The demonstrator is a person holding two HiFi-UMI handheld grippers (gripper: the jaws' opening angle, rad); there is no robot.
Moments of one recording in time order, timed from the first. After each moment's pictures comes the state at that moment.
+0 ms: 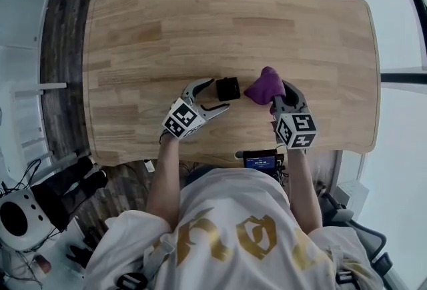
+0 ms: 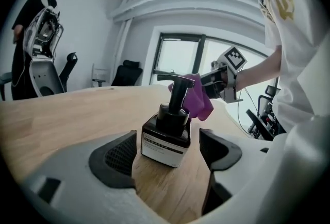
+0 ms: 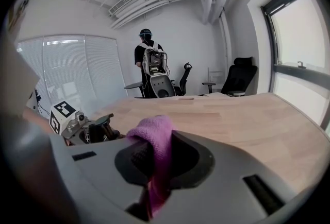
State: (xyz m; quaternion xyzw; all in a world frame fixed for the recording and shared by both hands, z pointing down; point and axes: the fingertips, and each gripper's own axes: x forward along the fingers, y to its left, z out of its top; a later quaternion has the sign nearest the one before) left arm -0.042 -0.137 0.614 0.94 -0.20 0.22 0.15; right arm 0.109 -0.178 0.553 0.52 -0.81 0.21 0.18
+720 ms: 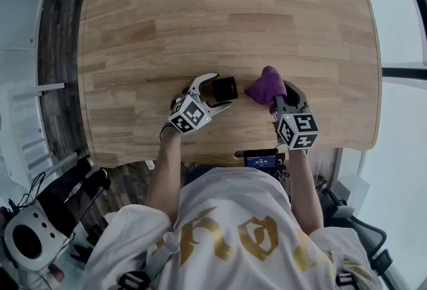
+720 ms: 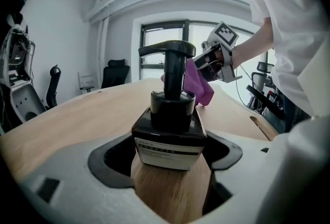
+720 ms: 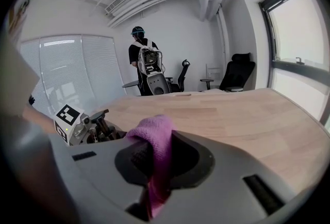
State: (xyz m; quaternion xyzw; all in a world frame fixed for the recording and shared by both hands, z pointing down) left arm -0.018 -0.145 0.643 0.95 -0.15 0.28 0.06; right arm 0.122 -0.178 0.565 0.52 -0.80 0.23 0.19
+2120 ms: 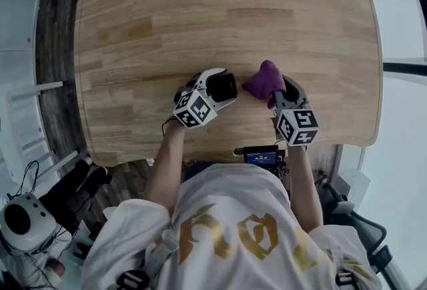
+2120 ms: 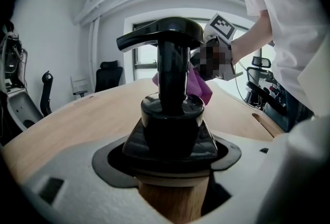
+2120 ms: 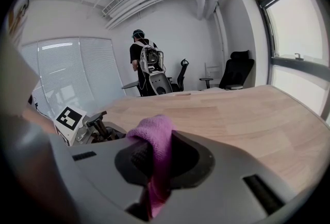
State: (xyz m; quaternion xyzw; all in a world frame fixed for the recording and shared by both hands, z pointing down) left arm 0.004 -0.150 0.646 0.95 -0.12 0.29 0.03; right arm 0.119 -0.183 0.570 0.52 -0.80 0.24 0.18
